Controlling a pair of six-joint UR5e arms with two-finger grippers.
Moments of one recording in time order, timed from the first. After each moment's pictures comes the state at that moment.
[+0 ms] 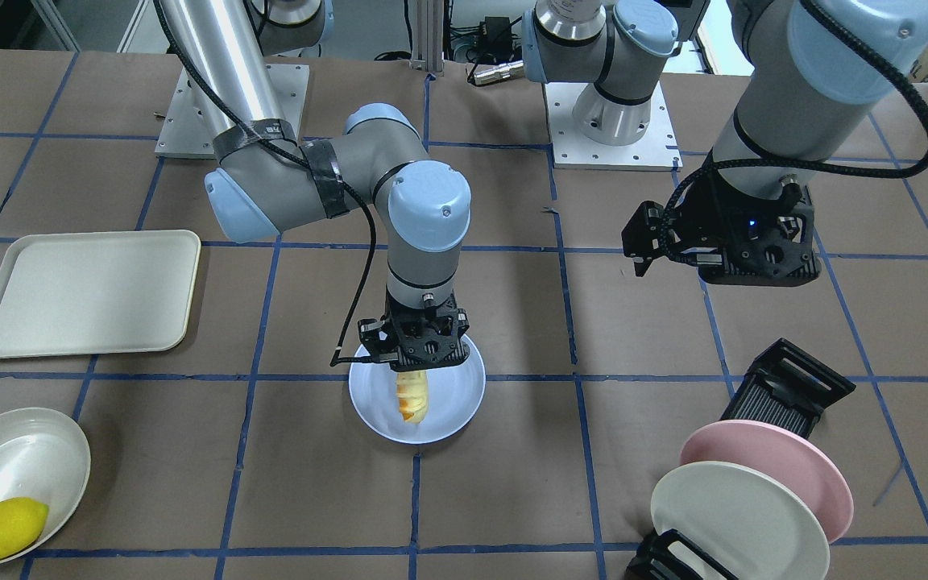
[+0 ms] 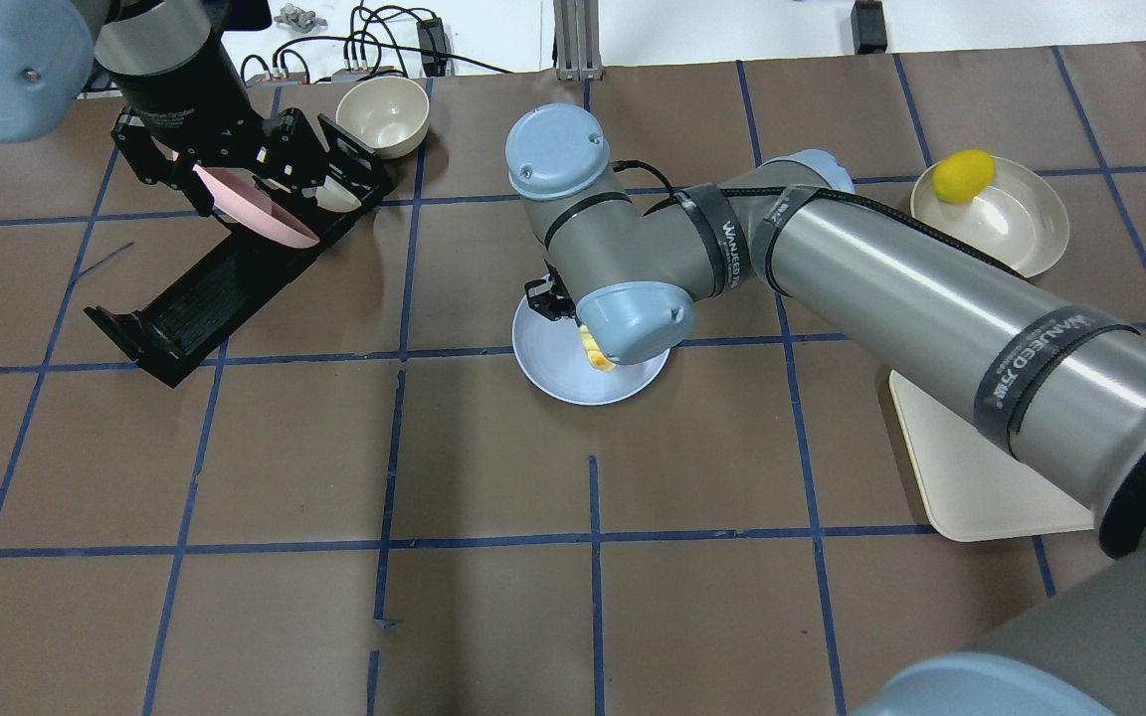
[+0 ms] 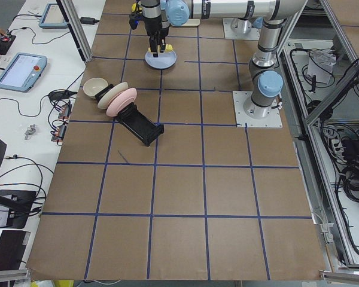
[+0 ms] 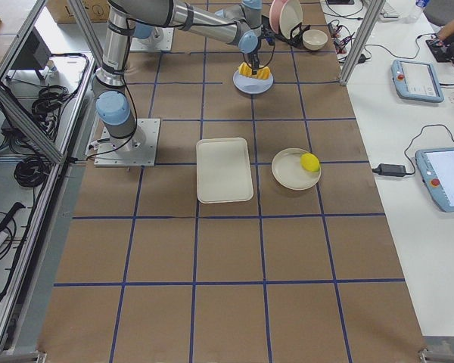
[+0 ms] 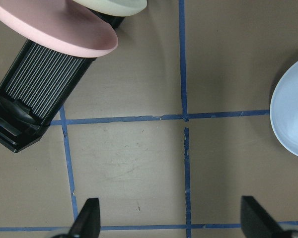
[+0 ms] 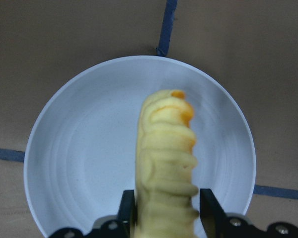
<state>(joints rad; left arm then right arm) -1.53 -1.73 -1.44 -1.59 1.62 0.08 1.99 -1.08 1.61 -2.16 -1.69 0.23</state>
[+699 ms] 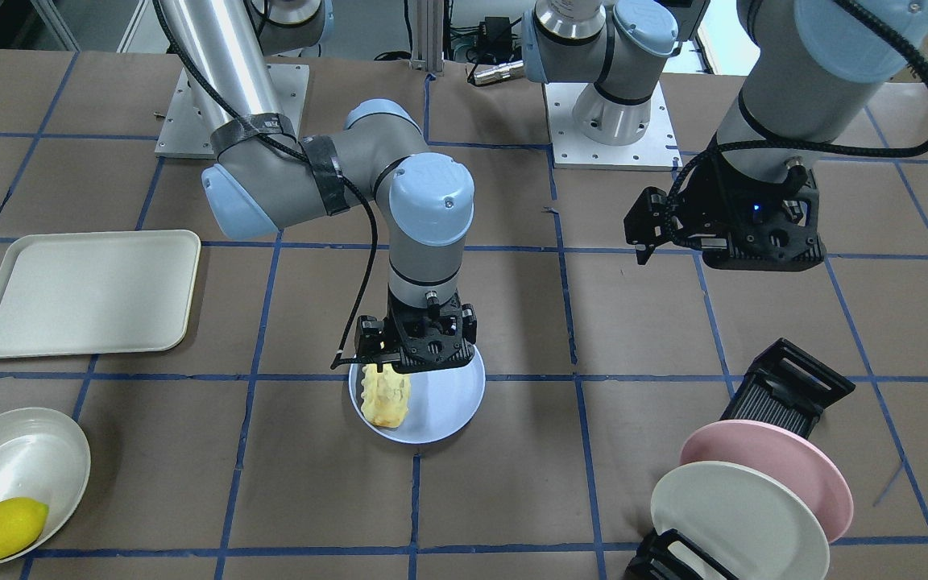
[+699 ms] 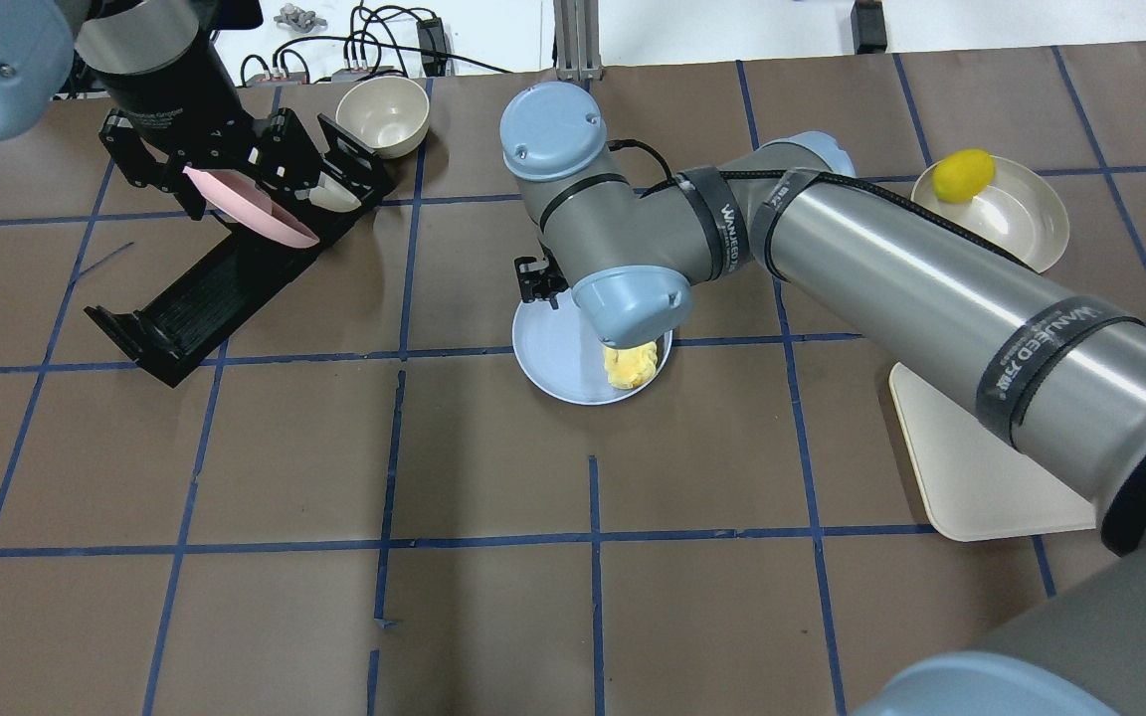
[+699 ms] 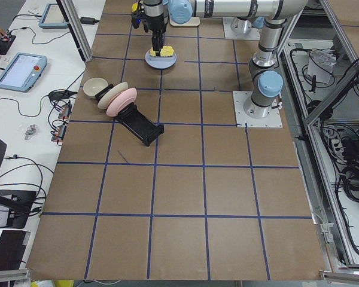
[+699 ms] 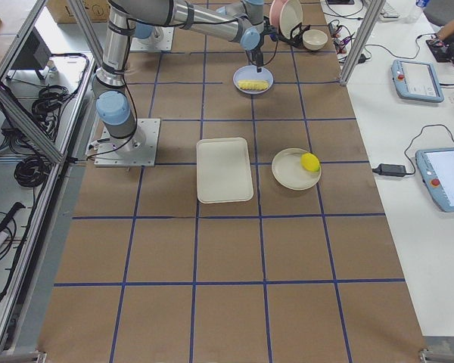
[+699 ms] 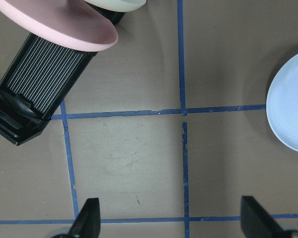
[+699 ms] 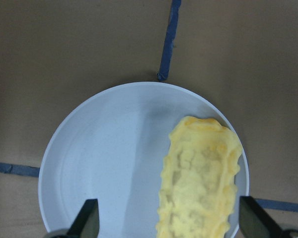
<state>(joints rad) -1.52 -1.71 -1.45 -1.62 1.62 0.08 1.99 -1.09 1.56 -2.15 -1.69 0.22</state>
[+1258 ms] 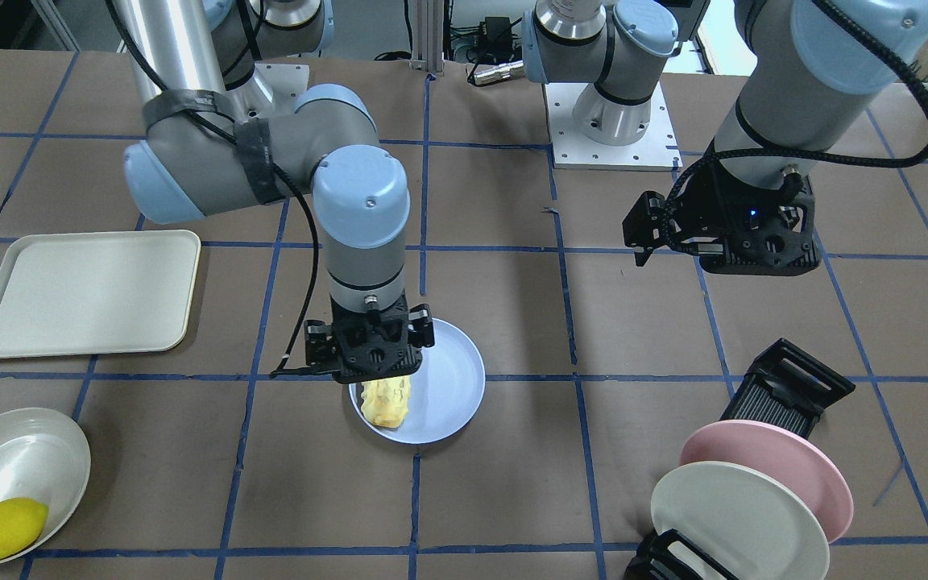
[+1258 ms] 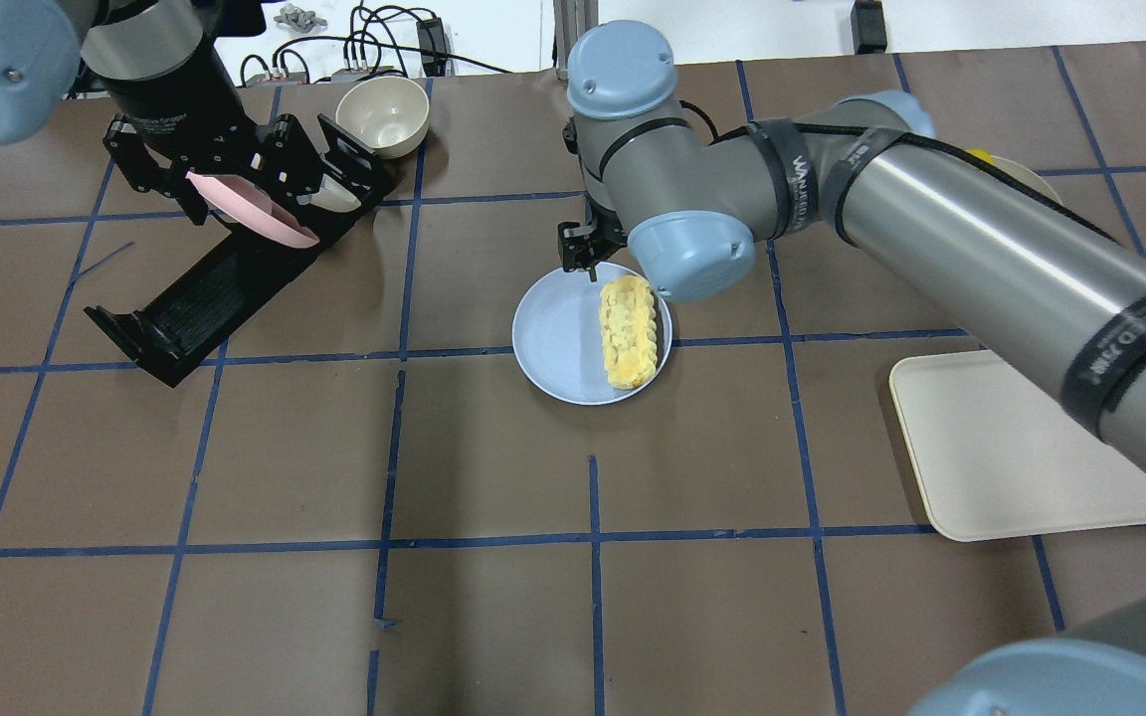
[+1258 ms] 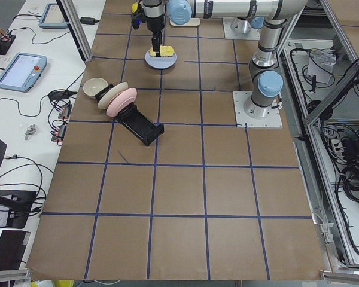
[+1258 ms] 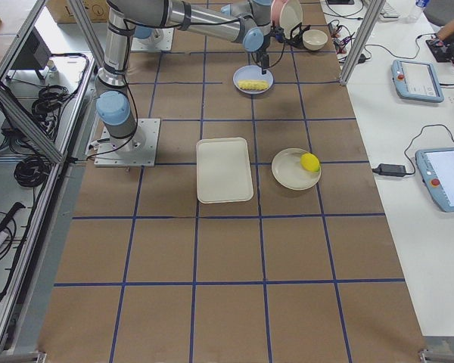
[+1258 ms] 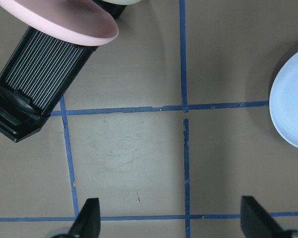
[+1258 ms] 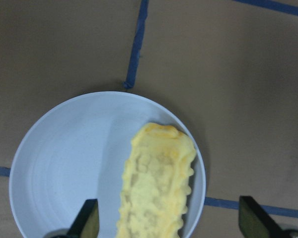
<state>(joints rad) -1.52 -1.71 -1.45 -1.62 1.62 0.08 1.86 -1.16 1.56 -2.06 -1.63 0.09</state>
